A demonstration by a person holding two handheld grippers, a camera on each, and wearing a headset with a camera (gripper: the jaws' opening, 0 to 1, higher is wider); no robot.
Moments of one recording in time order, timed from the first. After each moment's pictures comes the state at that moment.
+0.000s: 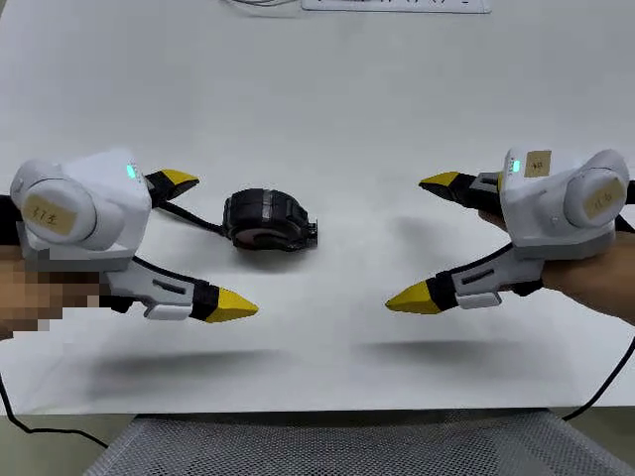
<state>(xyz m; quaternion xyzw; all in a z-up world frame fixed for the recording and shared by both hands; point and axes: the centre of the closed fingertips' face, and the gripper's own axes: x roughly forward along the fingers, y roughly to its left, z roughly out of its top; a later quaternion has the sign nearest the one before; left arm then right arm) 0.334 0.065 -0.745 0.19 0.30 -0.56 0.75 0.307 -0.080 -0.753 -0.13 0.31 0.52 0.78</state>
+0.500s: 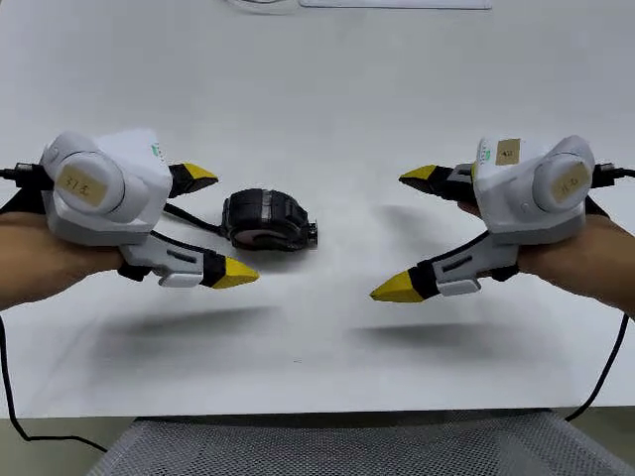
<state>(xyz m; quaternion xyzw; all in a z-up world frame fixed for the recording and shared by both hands) 0.355 0.062 -0.762 0.22 0.32 -0.56 0.73 0.322 -0.065 -0.762 -0.14 0.31 0.53 0.77</state>
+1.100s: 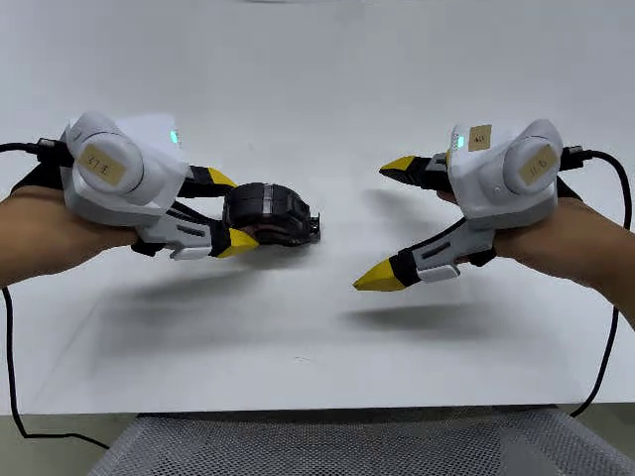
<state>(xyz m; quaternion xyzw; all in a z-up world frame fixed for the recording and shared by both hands) 0.358 0.053 -0.769 0.24 0.32 -0.59 0.70 0.330 -0.046 -0.773 -0.13 0.31 0.55 0.76</state>
